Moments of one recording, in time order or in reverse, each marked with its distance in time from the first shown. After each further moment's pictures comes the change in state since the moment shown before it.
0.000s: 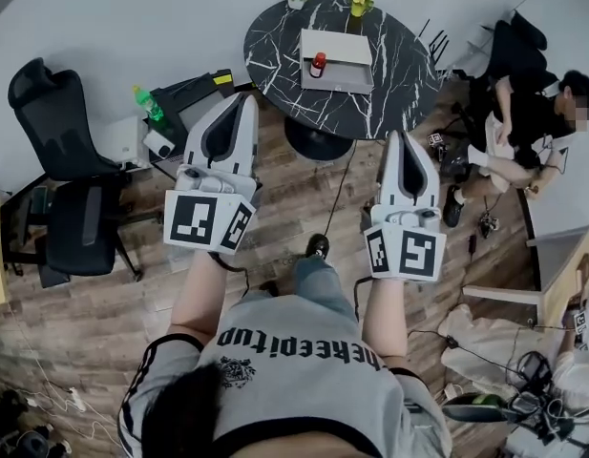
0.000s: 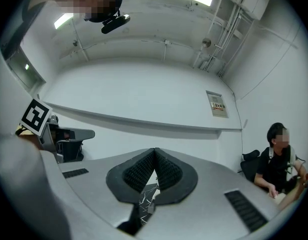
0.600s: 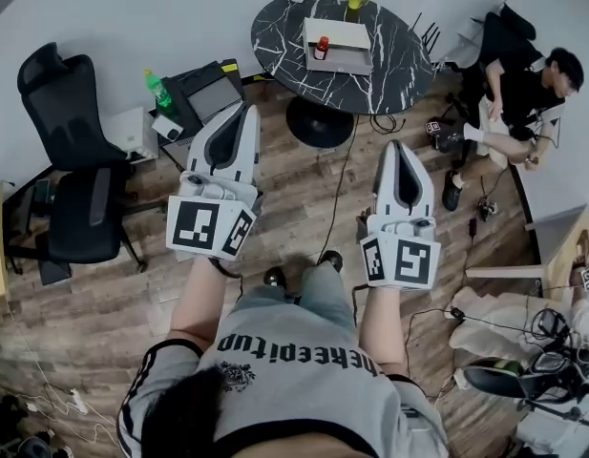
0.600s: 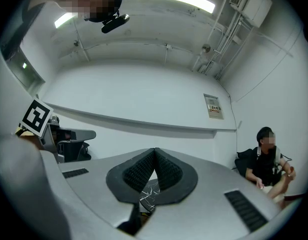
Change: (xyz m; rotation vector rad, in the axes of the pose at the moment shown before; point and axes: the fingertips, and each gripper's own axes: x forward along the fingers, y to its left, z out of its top) left arm -0.124 -0.022 0.028 -0.015 0.019 -0.034; right arm -0.116 0.073 0.025 0.005 0.015 -0.032
